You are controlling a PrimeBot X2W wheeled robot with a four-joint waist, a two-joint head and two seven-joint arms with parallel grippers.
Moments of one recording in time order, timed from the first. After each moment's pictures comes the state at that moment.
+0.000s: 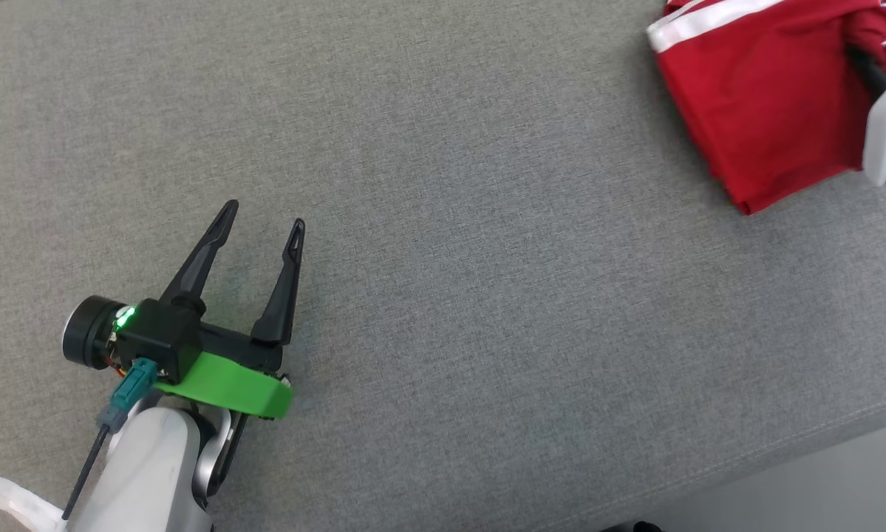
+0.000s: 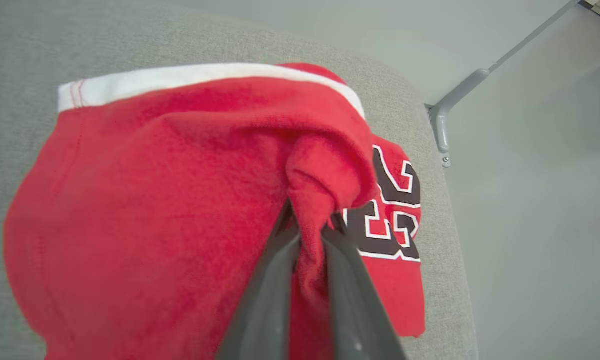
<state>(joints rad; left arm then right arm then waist) -0.31 0.24 -0.28 0.14 -0.24 -0.13 -0.25 -1.19 -0.72 1.16 0.86 1.02 0.13 -0.05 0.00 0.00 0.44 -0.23</state>
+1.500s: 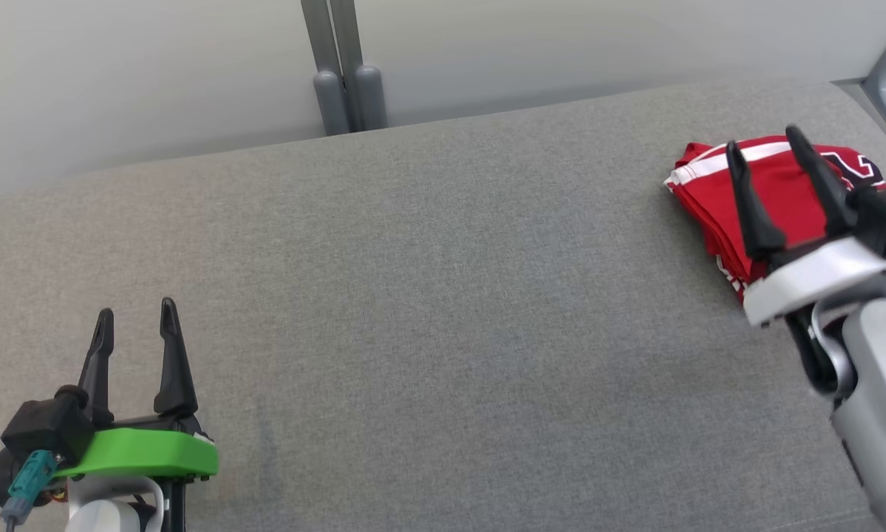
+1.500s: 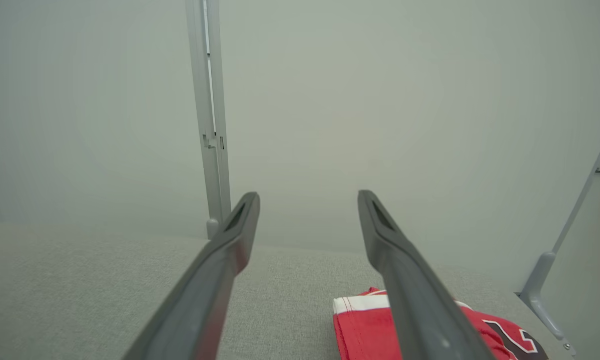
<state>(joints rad) -0.10 0.14 0.01 0.17 -0.35 -0.05 -0.26 -0.50 -0.40 0.24 0.36 0.41 0.13 -0.26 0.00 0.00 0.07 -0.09</state>
